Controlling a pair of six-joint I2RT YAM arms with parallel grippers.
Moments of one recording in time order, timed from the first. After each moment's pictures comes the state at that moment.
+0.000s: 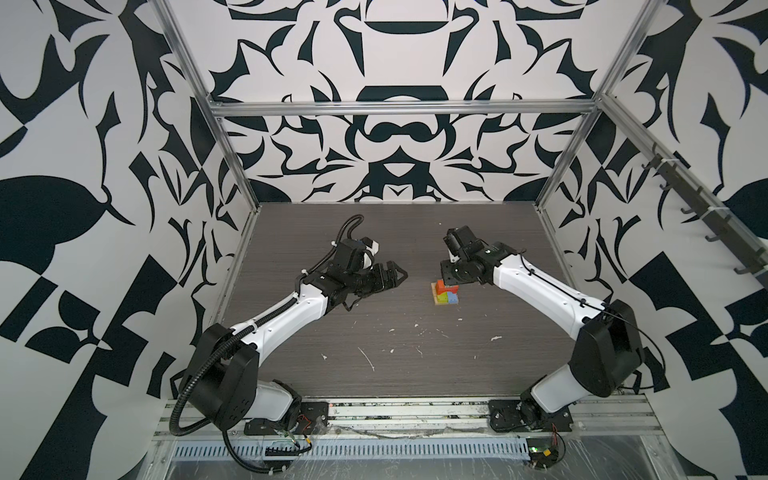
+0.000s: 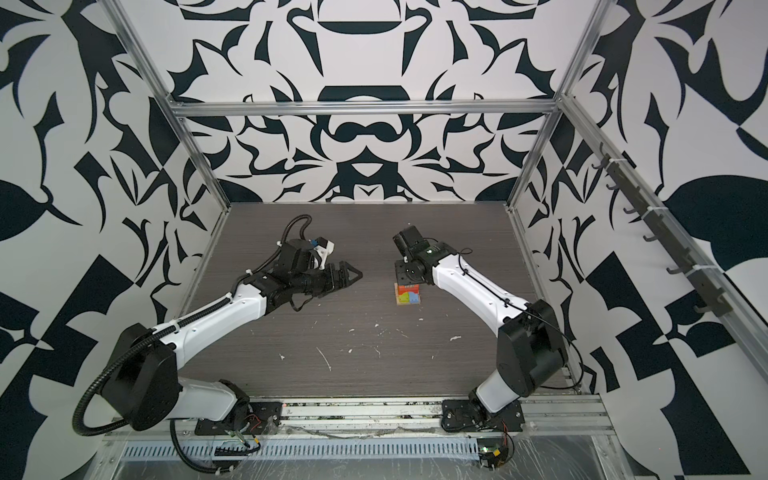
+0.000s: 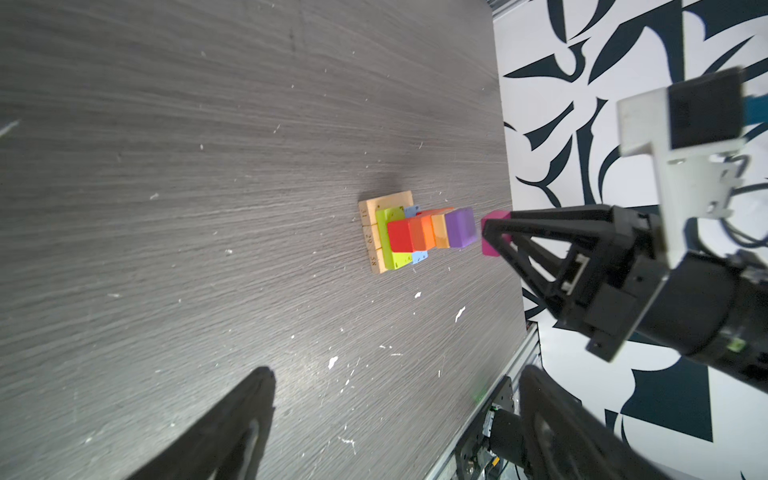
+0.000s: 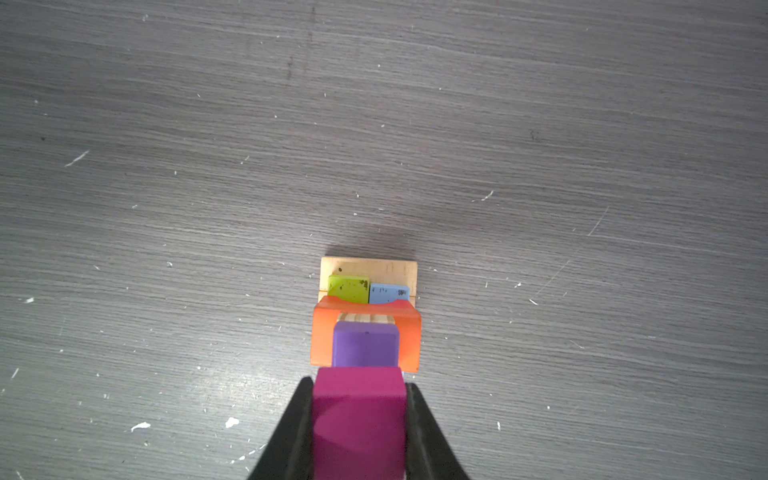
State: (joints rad) left arm -0.58 1.40 0.92 -0.18 0.44 -0.78; right arm 0.54 1.56 1.25 -0.78 0.14 0.37
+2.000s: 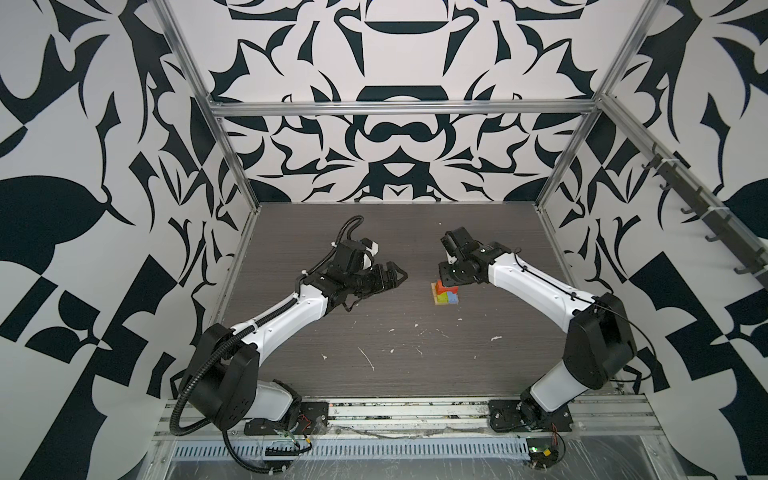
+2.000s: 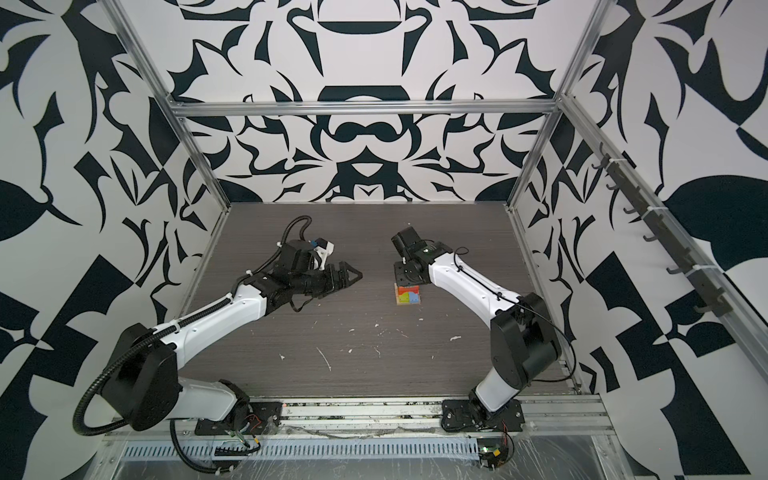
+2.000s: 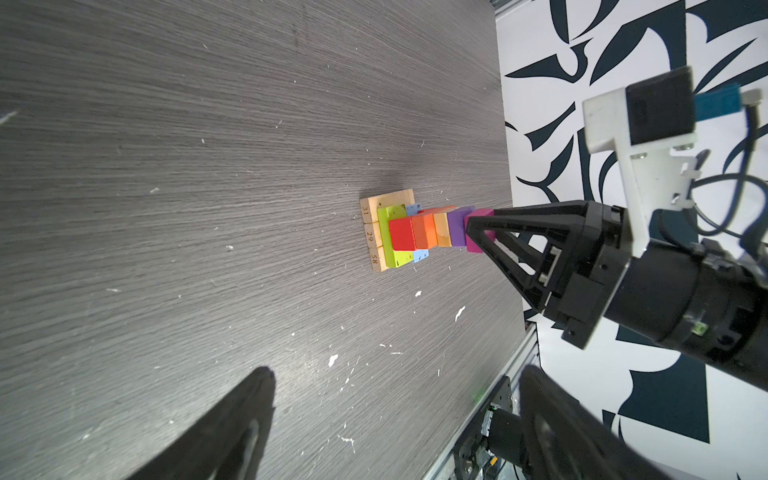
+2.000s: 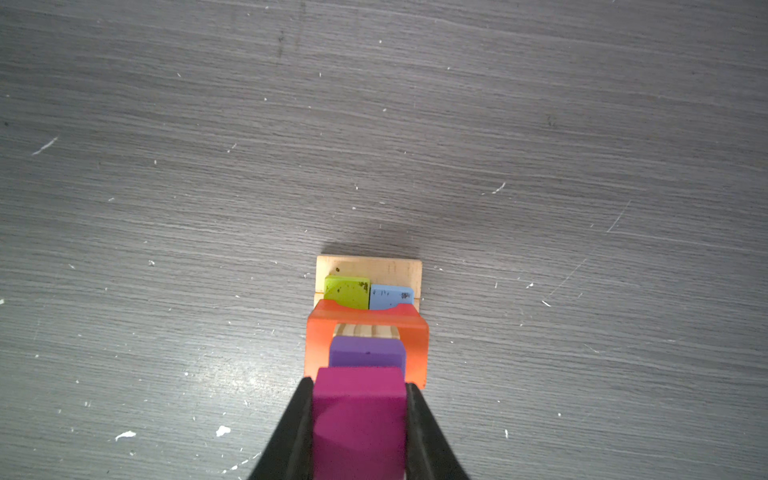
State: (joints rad) left arm -0.58 1.40 0.92 -0.18 0.44 -0.79; right arm 0.53 1.60 1.25 -0.78 0.14 0.37
